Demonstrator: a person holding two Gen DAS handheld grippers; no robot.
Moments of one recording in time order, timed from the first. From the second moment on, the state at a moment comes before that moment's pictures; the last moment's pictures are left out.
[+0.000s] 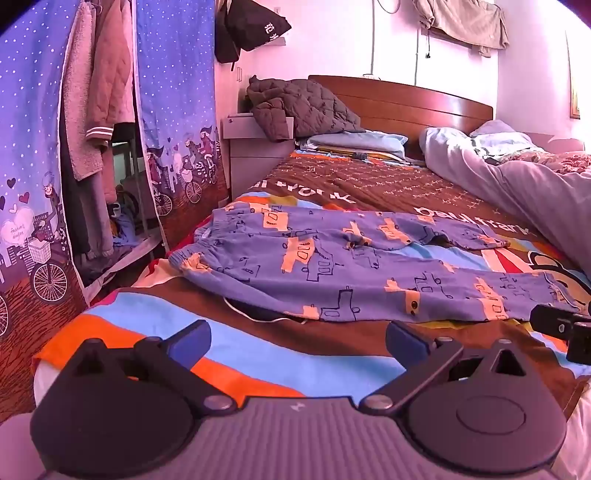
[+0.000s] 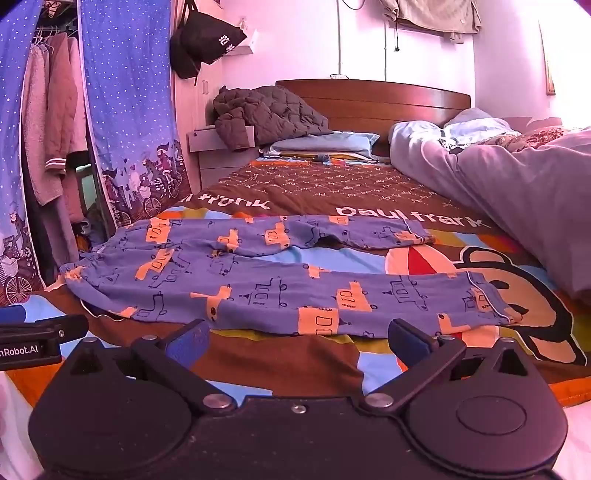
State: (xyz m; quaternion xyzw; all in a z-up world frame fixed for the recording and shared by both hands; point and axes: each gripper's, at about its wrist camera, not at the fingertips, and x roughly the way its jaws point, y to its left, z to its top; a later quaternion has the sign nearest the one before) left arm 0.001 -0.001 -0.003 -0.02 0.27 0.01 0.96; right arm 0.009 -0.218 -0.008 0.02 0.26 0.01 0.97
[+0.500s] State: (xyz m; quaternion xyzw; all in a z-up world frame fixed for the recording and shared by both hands) left arm 0.003 -0.005 -0.005 -0.01 0.27 0.01 0.96; right arm 0.009 -0.221 -0.014 0.03 0.27 0.00 0.96
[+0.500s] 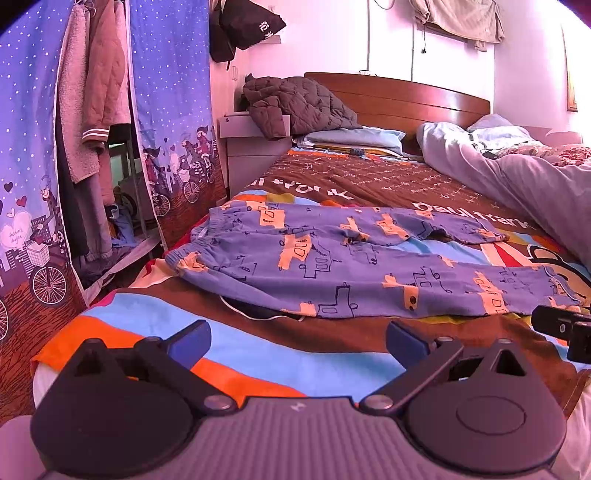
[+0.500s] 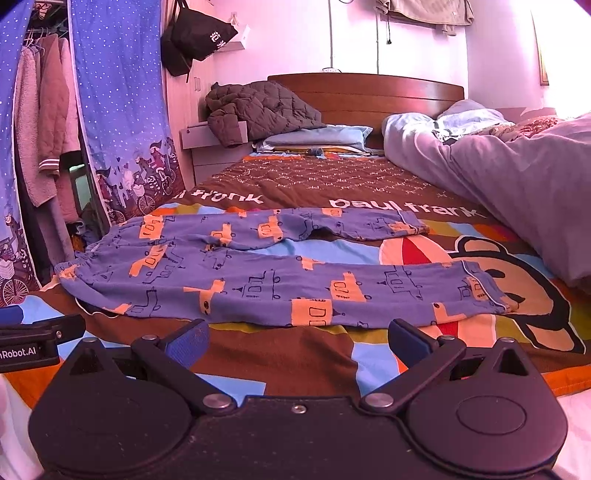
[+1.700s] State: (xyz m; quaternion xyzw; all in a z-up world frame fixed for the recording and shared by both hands) left arm 0.002 -0.005 -0.007 -0.01 0.28 0.01 0.96; right arm 0.014 -0.224 -0.023 0.04 0.29 -0.02 0.96
